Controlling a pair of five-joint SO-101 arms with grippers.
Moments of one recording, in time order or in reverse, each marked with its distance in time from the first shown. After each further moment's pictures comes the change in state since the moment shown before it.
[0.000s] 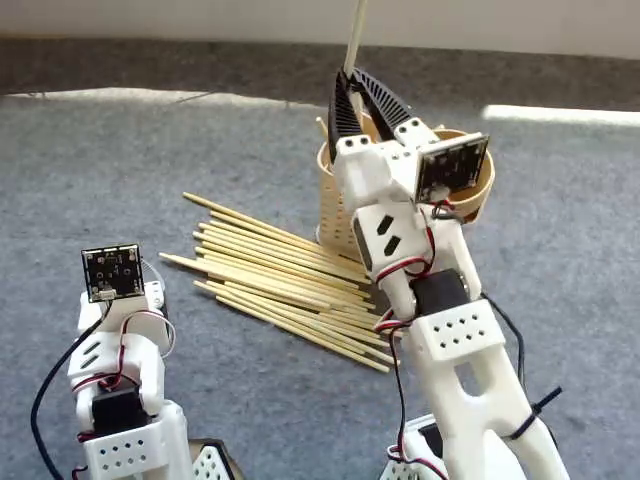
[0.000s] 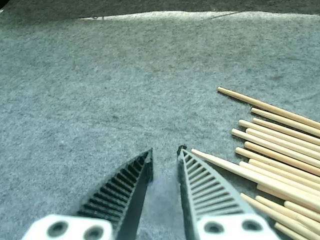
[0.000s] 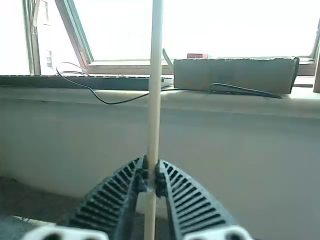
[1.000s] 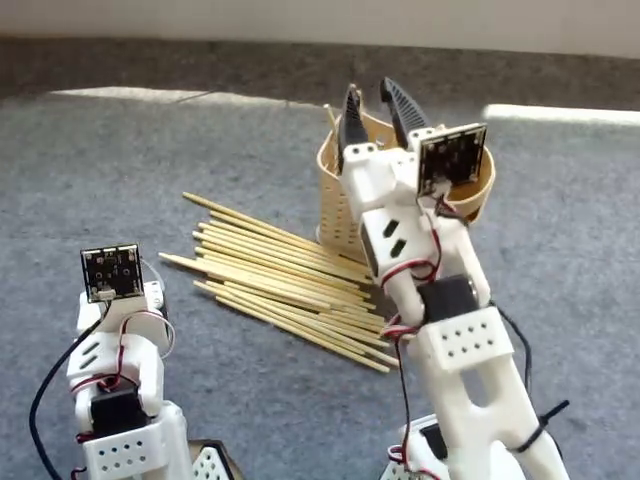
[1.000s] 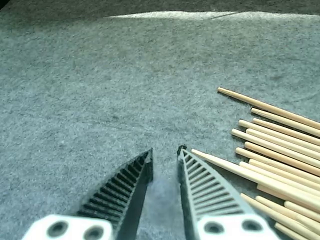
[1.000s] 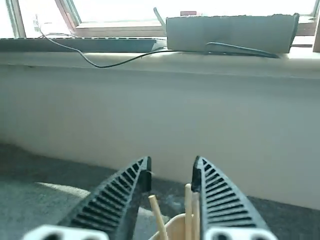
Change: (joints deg) left arm 0.0 0.0 0.0 0.0 0.0; right arm -1.1 -5.3 0.4 14.3 -0.1
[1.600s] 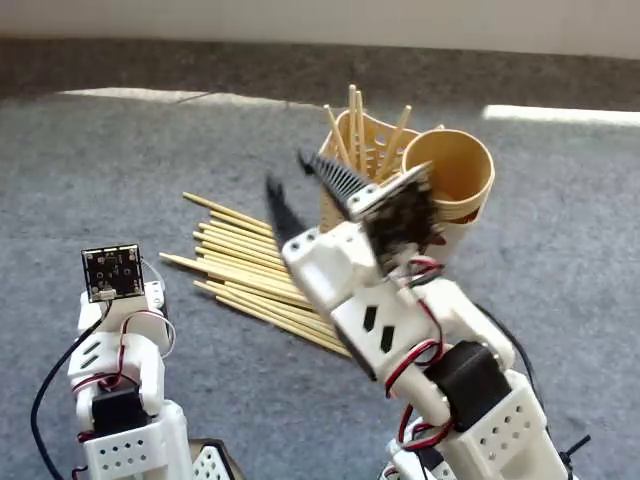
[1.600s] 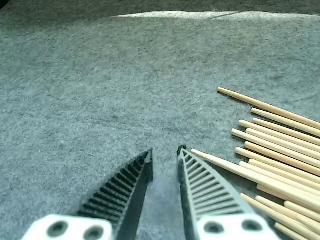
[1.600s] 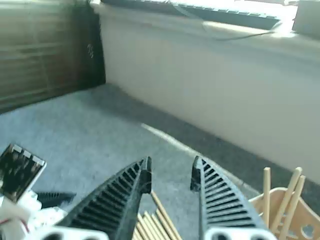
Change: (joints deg) left arm 0.0 0.0 0.0 0.0 0.0; right arm -19.6 -12.7 -13.1 39.8 5.5
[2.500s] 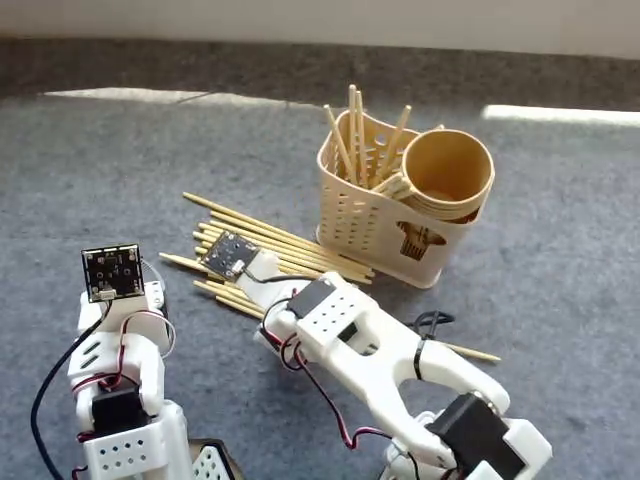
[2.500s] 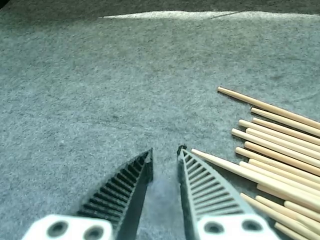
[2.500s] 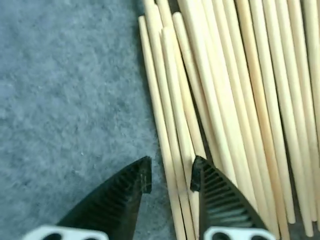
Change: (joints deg) left arm 0.0 0.0 0.0 0.0 0.0; right arm -6.0 48.2 10.3 3.1 9.9
